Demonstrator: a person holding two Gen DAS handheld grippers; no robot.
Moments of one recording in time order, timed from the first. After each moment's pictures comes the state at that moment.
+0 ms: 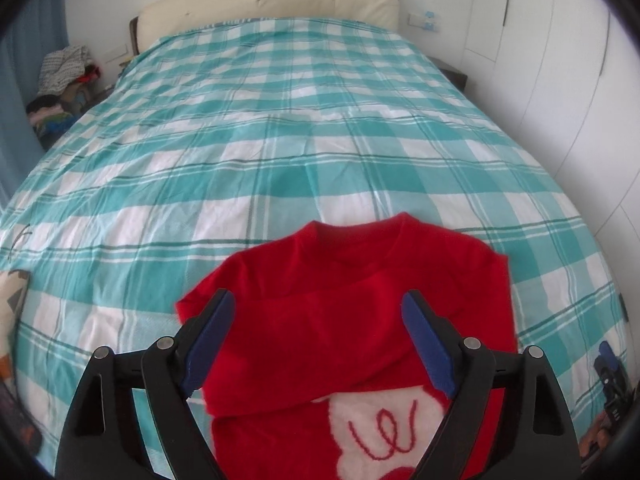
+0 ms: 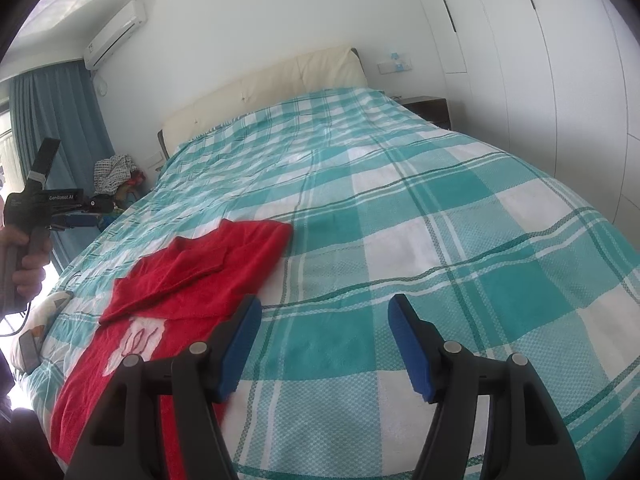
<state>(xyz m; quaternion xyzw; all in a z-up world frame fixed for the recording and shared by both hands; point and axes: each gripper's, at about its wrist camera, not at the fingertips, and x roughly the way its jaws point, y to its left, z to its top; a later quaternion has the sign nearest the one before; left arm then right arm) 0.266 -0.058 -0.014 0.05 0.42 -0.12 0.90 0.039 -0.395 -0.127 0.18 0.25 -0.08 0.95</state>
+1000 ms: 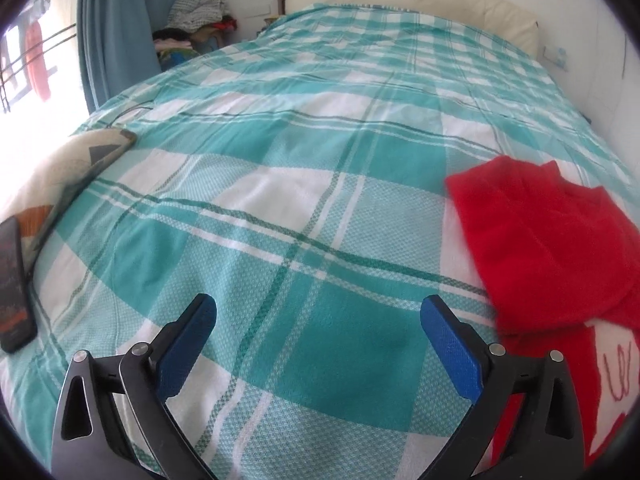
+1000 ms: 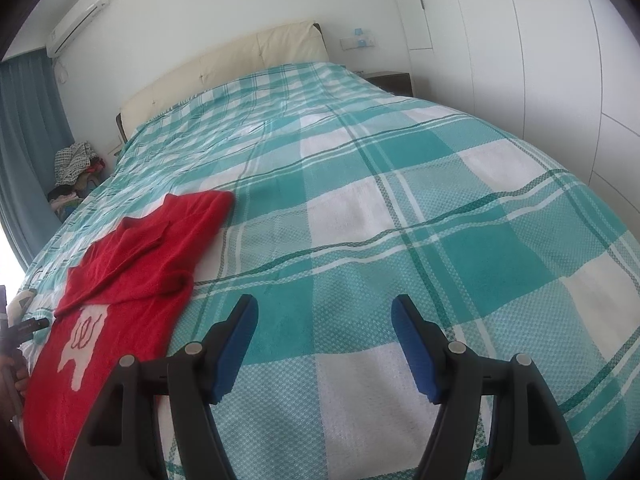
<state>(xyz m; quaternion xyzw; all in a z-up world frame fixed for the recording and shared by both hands) 0.234 0.125 -0.140 0.00 0.40 0.08 0.91 0.052 -0.414 -0.162 0.18 0.30 -0.14 0.92</state>
